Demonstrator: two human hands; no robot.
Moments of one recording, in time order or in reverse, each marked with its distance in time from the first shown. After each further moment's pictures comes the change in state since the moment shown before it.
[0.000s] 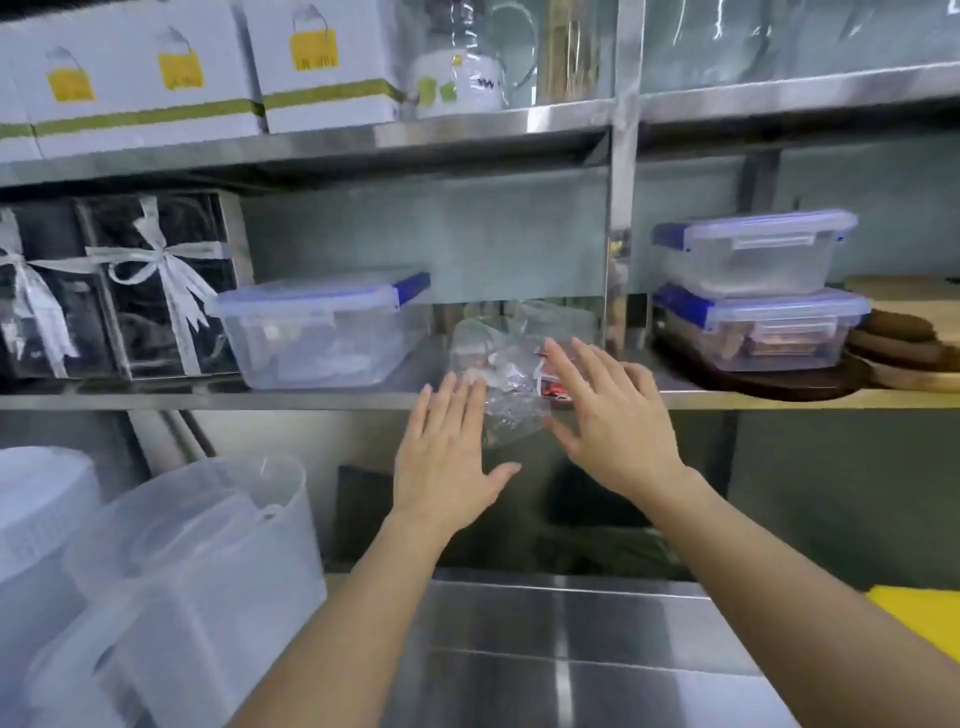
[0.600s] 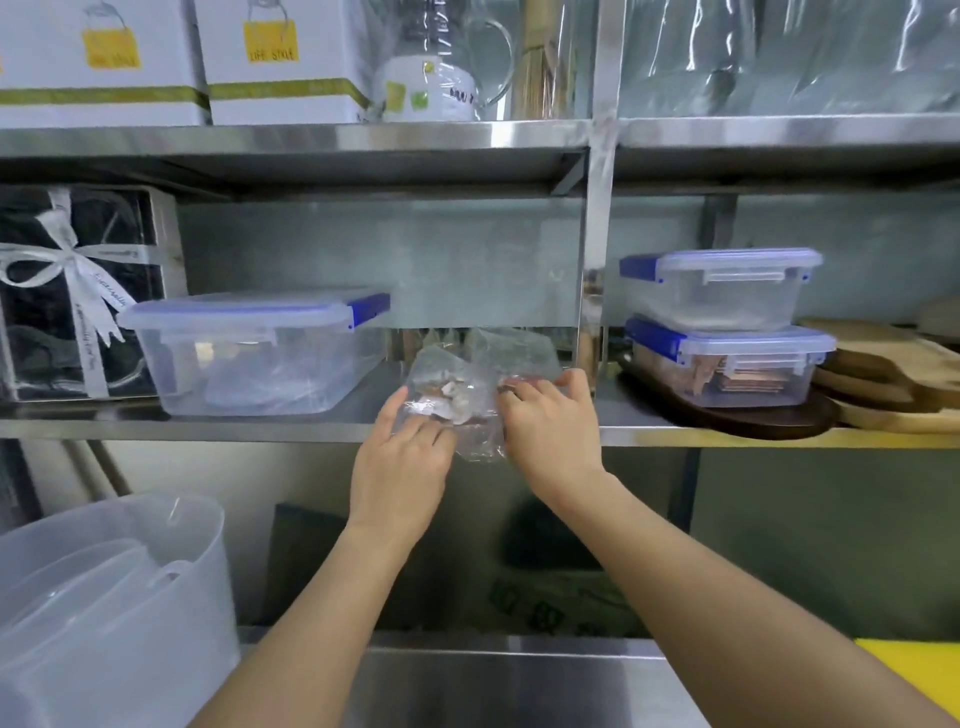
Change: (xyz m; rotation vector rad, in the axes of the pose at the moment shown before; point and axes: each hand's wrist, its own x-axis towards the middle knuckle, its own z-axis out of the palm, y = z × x) left_hand 0.030 -0.006 0.010 0.029 0.286 0.196; right_hand 0.039 -0.020 0.015 -0.184 0.054 -0.029
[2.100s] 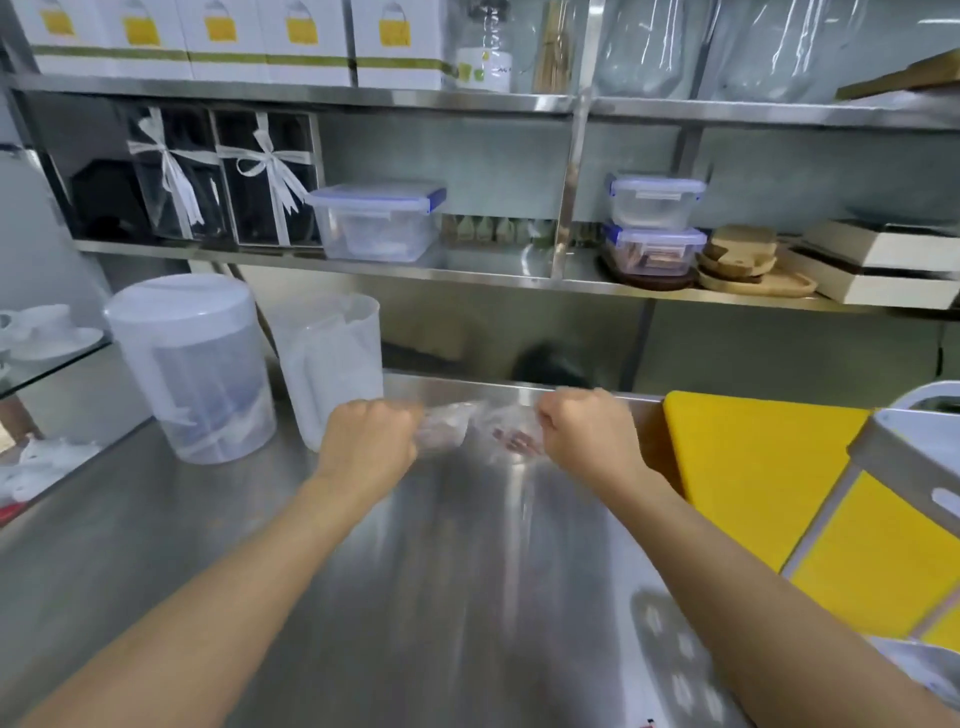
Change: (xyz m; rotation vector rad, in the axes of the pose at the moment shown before) left_hand -0.171 0.057 -0.347 -0.101 -0.502 -0.229; right_hand -0.251 -0.040 -0.262 0.286 -0.212 -0.048
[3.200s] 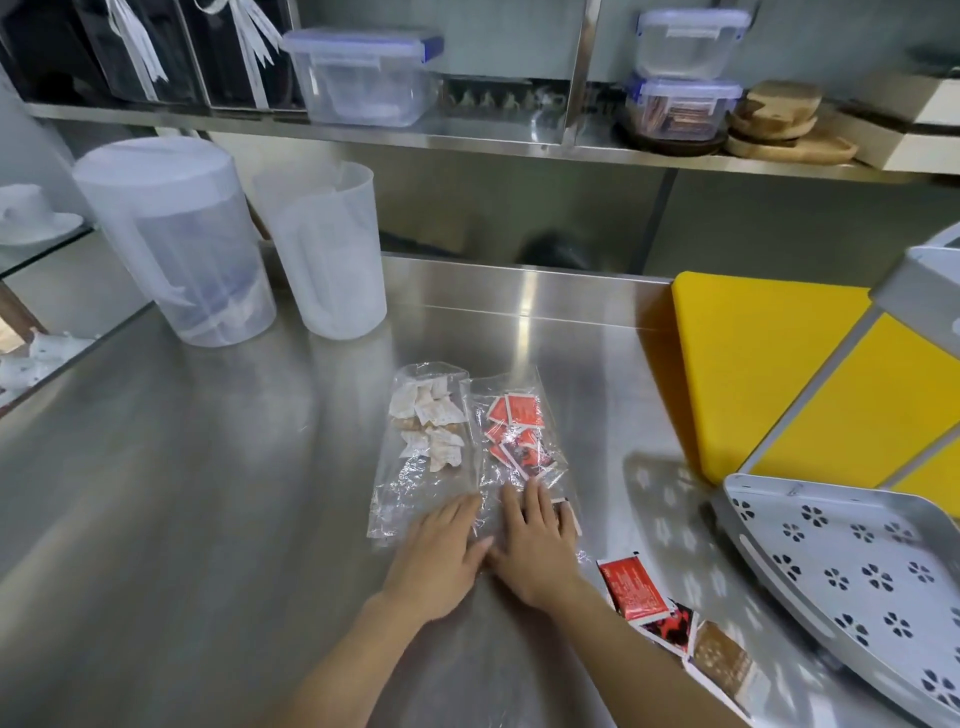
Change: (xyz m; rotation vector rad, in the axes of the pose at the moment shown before) left_hand -0.196 0.085 0.110 -0.539 -0.574 -0.099; right_hand -0.211 -0.076 0.130 0.195 -0.774 0.351
